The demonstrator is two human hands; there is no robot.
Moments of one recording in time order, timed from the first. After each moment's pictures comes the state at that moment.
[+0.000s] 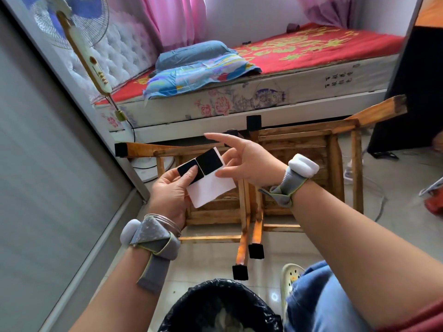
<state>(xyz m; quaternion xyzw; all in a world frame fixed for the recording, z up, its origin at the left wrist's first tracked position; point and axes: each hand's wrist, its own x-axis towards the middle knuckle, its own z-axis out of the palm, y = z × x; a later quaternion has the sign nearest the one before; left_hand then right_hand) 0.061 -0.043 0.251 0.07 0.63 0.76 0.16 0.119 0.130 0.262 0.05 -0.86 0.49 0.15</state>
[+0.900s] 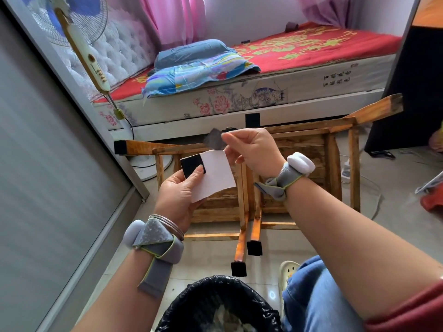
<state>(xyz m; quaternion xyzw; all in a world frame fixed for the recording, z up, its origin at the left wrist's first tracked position) 0.074 -0.040 0.249 0.10 0.62 0.75 0.21 0.116 0.130 0.258 -0.03 -0.74 0.61 0.29</state>
